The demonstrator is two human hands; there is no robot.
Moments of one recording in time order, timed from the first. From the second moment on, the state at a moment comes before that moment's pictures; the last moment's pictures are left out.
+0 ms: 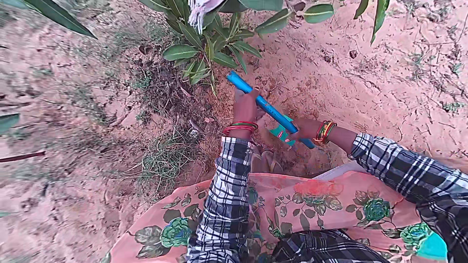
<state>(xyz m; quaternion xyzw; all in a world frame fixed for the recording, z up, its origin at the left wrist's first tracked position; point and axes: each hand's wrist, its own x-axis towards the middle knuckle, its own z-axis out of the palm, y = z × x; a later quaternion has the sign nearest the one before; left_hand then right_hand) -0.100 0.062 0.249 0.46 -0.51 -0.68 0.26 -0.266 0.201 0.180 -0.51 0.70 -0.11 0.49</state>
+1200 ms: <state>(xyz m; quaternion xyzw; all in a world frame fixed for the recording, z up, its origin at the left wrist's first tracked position) -0.098 0.003 0.021 0.58 -0.58 -0.50 0.29 -0.231 0.135 0.211 -0.36 0.80 -0.35 0.33</state>
